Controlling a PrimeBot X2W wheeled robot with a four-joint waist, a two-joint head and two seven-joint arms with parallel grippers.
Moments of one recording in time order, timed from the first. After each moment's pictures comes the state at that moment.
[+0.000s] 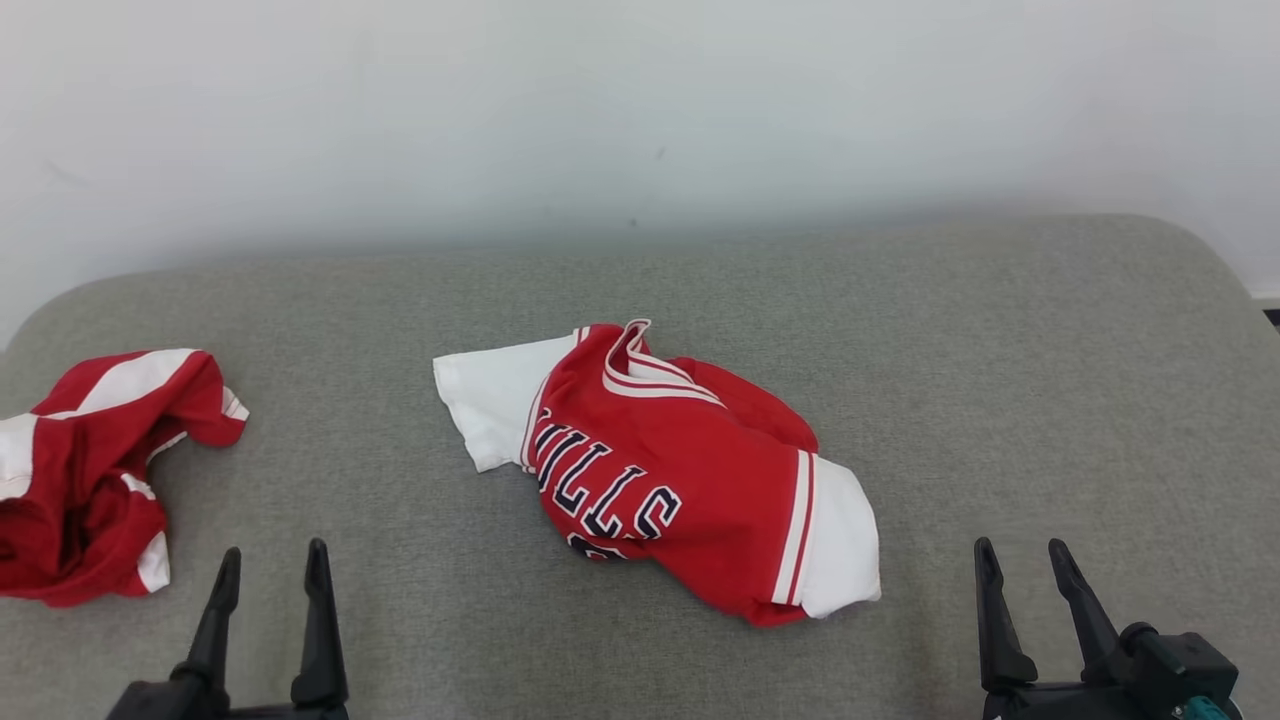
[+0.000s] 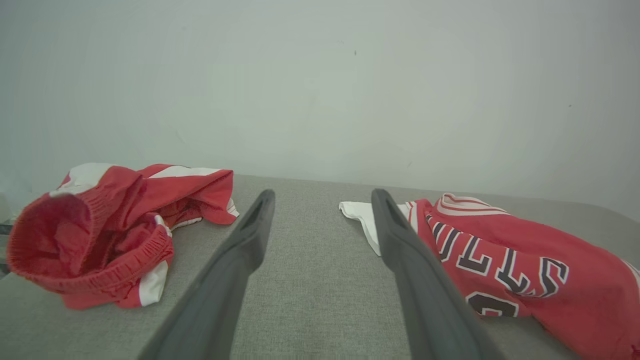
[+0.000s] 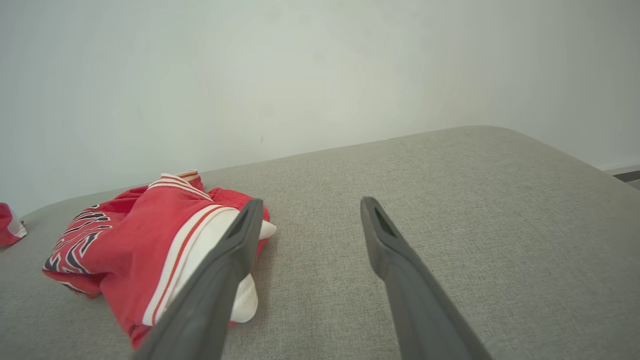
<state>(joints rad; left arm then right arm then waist) 0.00 0.19 -0.07 0.08 -0.33 0.00 -0.26 0.00 -0.06 -0.01 0.22 0.23 0.13 -0.25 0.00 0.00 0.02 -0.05</state>
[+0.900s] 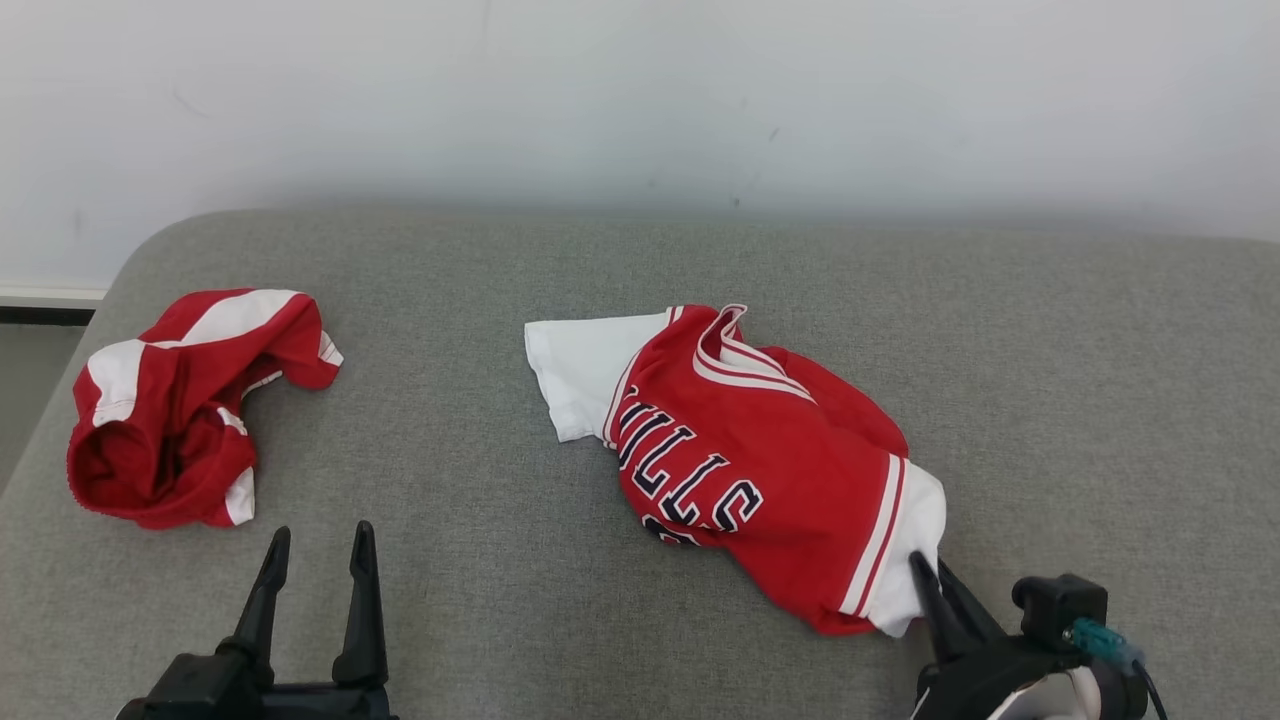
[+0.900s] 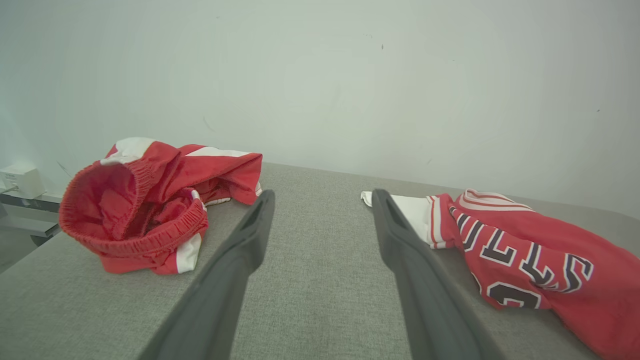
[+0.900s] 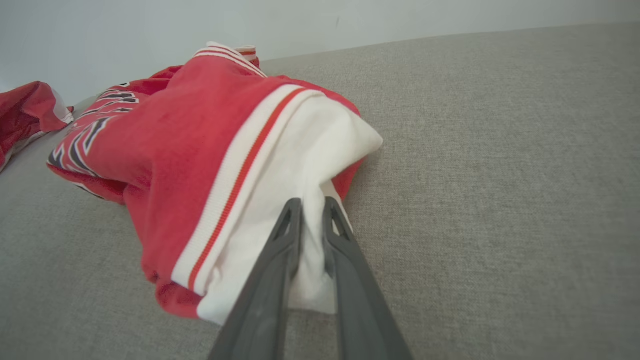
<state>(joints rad) -0.03 0.07 -0.01 0.14 -0.23 -0.12 -0.26 -0.24 -0.16 0.26 0.66 0.41 0.13 -0.23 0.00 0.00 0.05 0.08</state>
